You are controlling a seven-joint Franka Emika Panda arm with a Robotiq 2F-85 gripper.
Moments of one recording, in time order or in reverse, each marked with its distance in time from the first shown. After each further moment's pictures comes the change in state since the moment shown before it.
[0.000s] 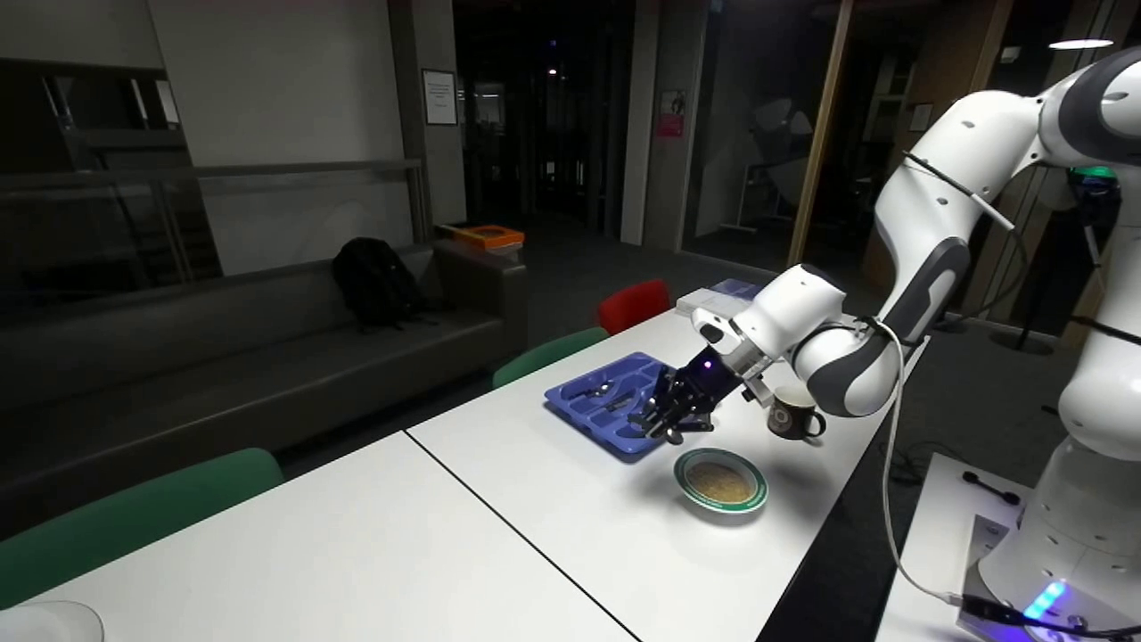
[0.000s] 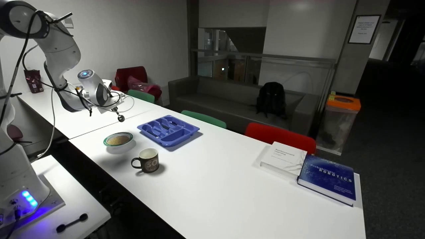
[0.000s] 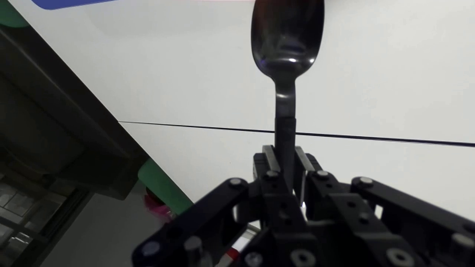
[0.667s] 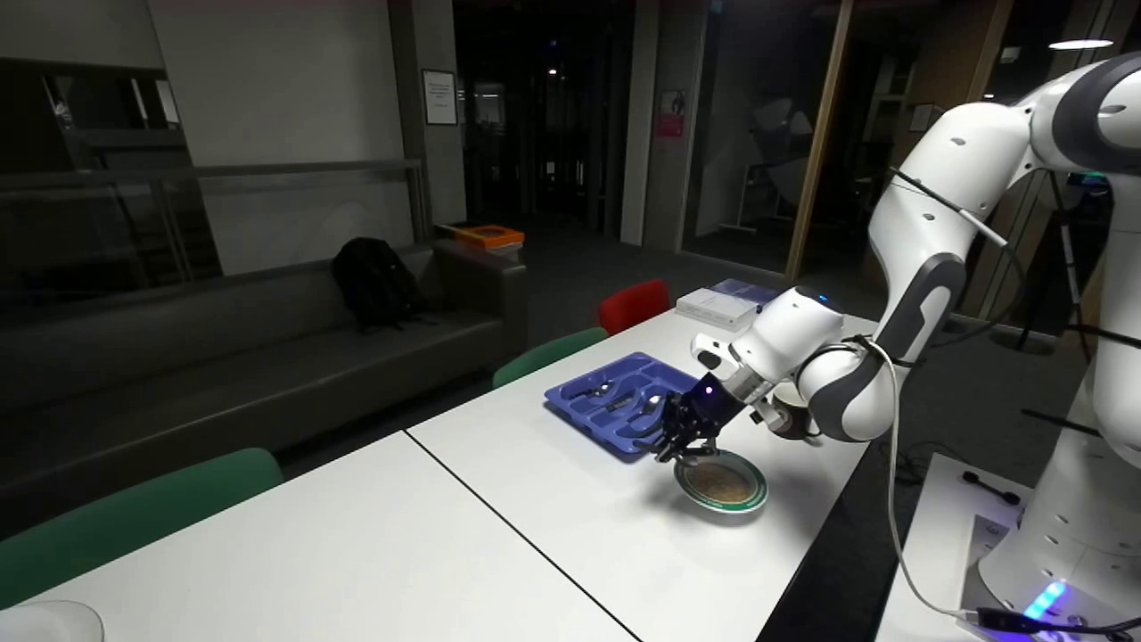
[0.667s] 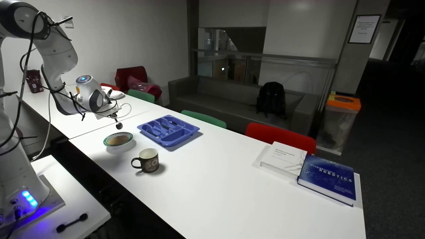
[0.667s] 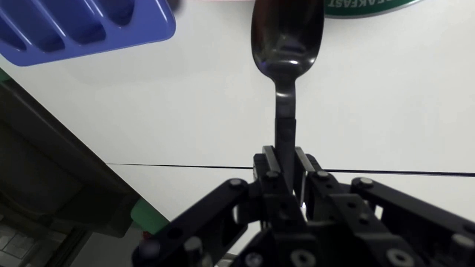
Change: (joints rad) arm 0.384 0.010 -0.321 -0.044 0.224 0.002 -0.082
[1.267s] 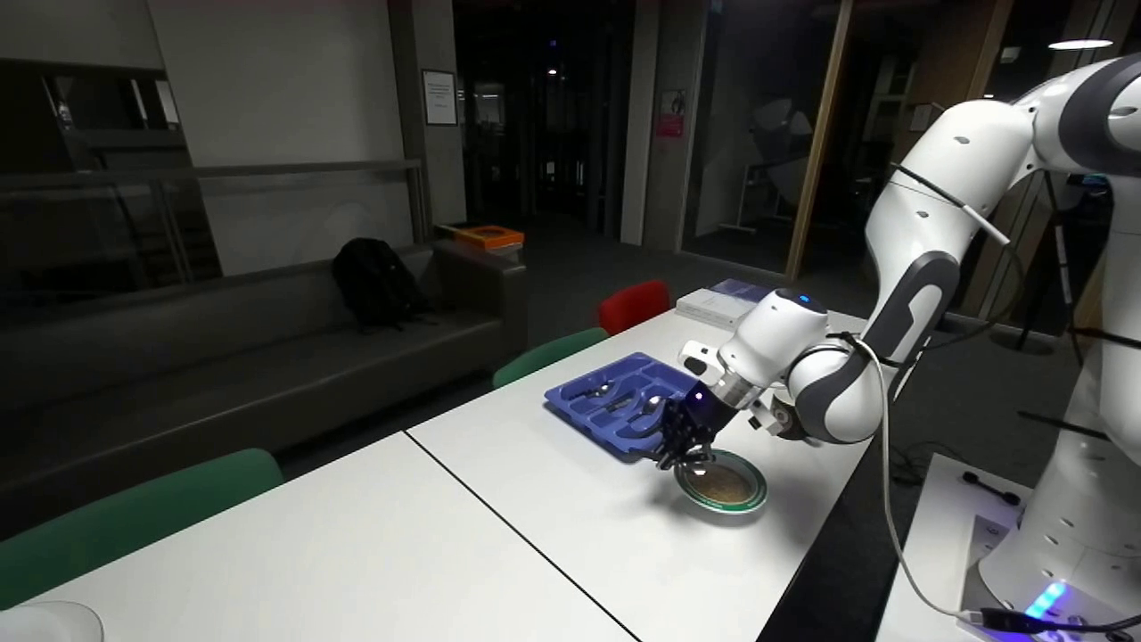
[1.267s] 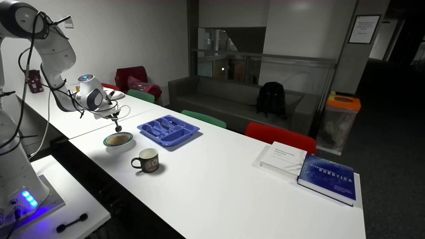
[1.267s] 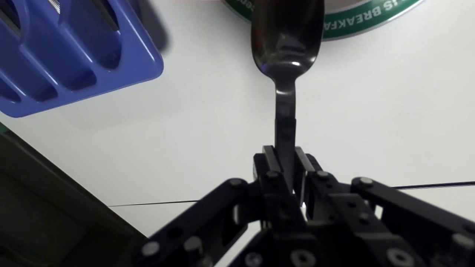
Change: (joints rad) arm 0.105 0.002 -0.054 0.027 0.160 -0.128 -0.002
